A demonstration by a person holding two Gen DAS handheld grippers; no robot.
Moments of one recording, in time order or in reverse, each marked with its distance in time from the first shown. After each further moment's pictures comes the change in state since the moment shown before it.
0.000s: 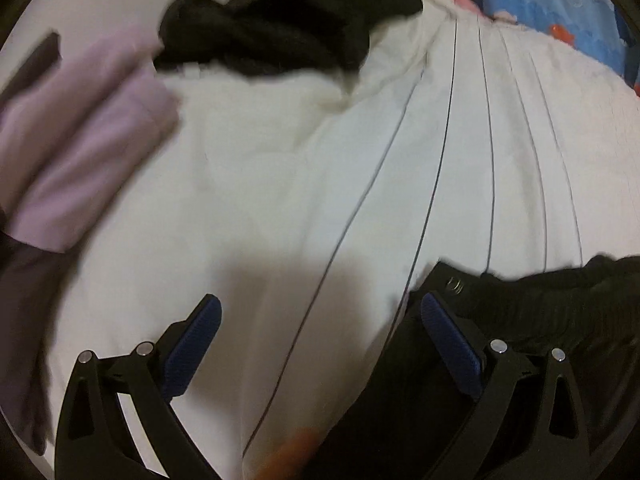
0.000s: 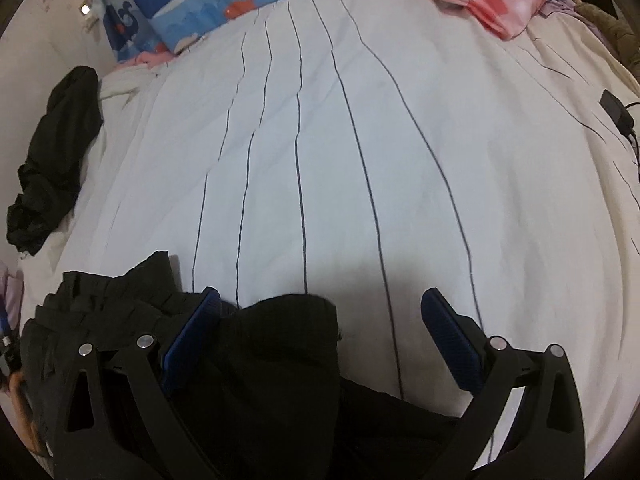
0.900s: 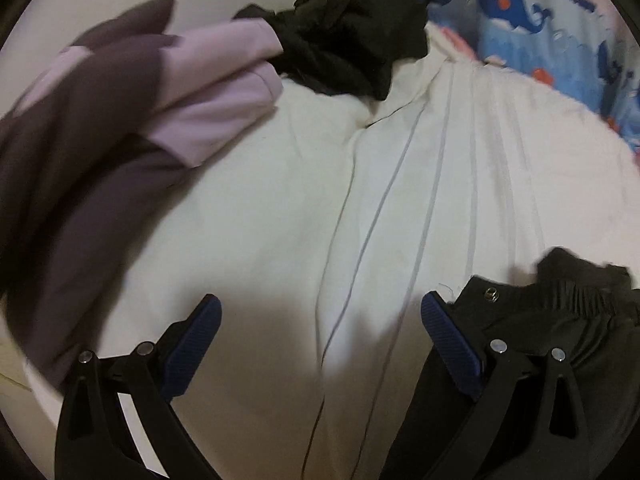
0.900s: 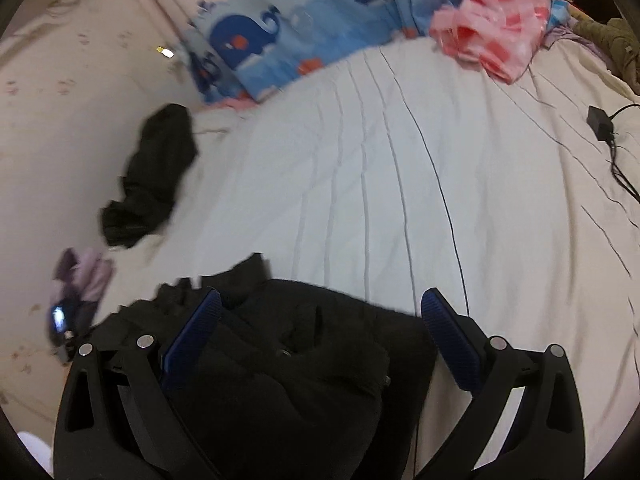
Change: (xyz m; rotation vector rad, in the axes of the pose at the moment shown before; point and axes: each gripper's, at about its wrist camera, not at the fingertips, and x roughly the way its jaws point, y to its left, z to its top) left arm -0.085 0.072 -0.067 -0.064 -0.150 -0.092; right arm -0.165 -0.028 -0.069 -0.038 -0.172 0.299
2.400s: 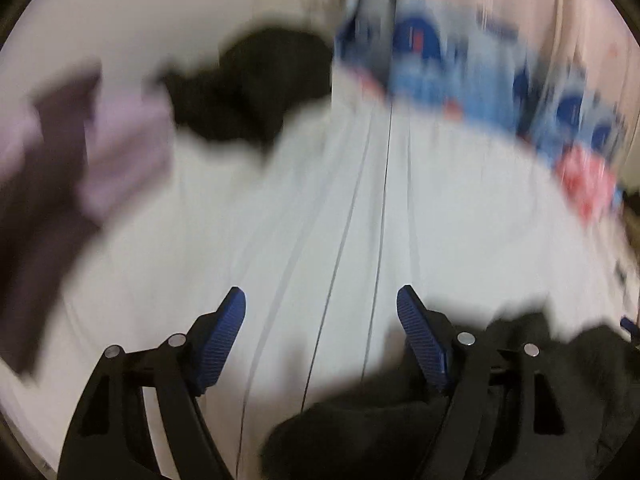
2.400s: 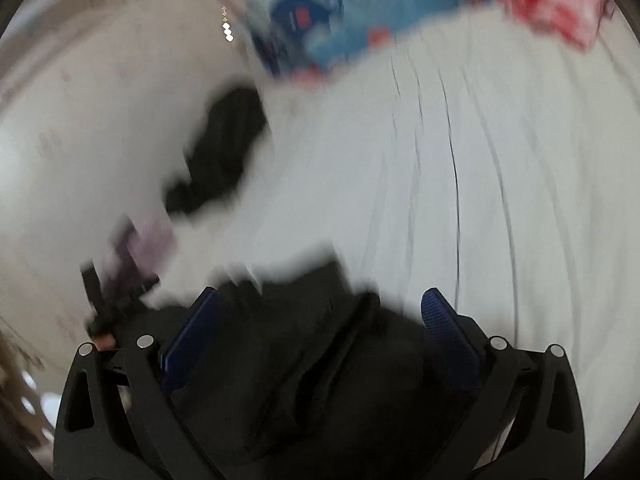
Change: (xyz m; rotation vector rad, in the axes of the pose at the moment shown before) left arm -0.064 -0.067 0.018 0.016 -0.251 -0.256; right arm 0.036 -0.012 0.009 -0.021 -0.005 0.294
